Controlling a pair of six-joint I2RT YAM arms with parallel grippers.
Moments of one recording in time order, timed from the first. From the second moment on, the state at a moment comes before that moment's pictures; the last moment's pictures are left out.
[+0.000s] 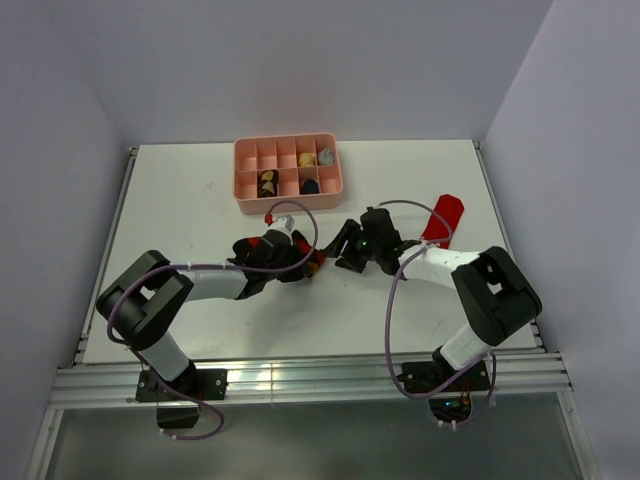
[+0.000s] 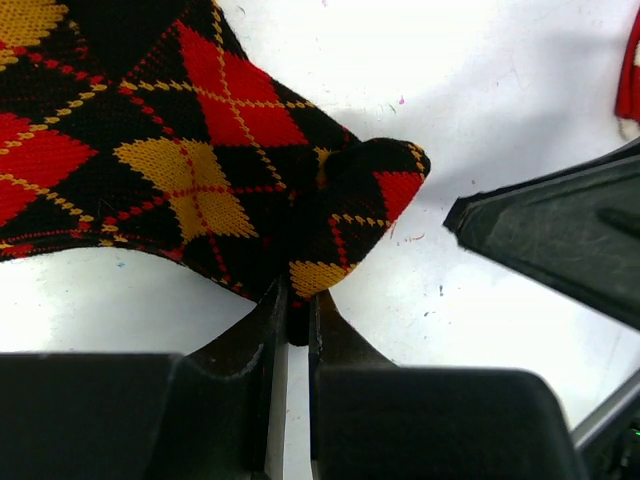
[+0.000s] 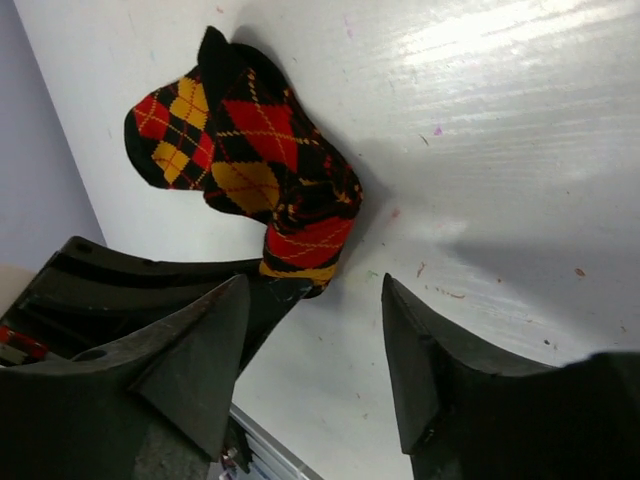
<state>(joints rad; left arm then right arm) -0.75 1.65 0.70 0.28 -0.02 -0.77 0.52 1.57 0.73 0.11 -0.23 1.02</state>
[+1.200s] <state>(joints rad) -0.64 1.72 0.65 0.46 0.25 -0.91 0.55 1.79 0.65 0.51 -0.33 1.14</state>
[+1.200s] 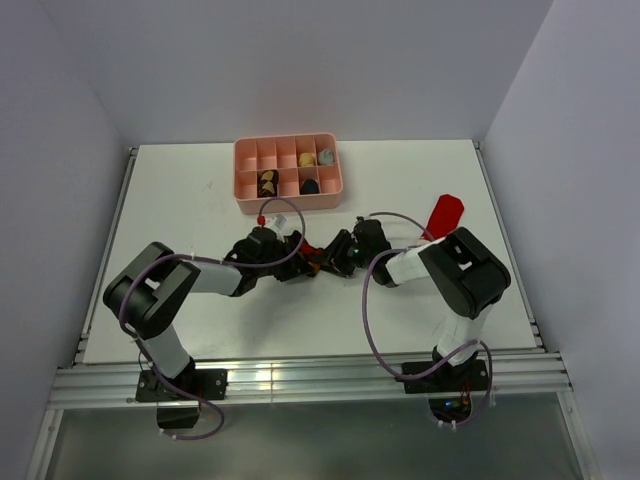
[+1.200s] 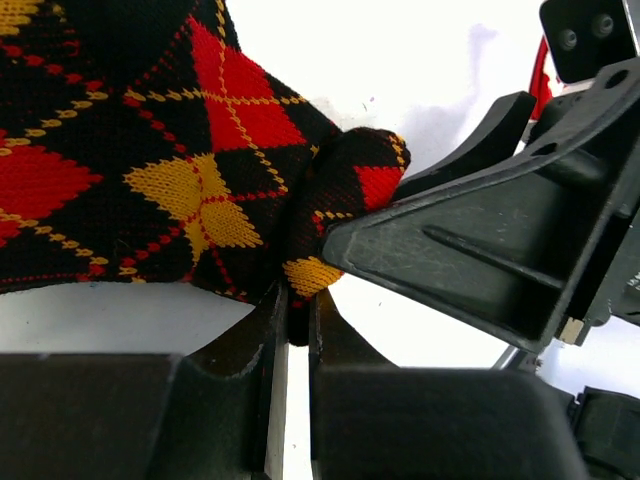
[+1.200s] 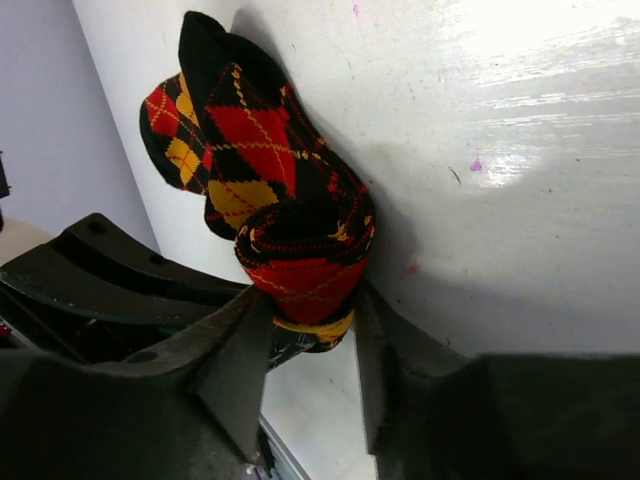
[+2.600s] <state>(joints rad) -1.06 1.67 0.77 0.29 -0.52 -0.24 0.56 1.75 1.01 -0.29 -0.15 1.01</state>
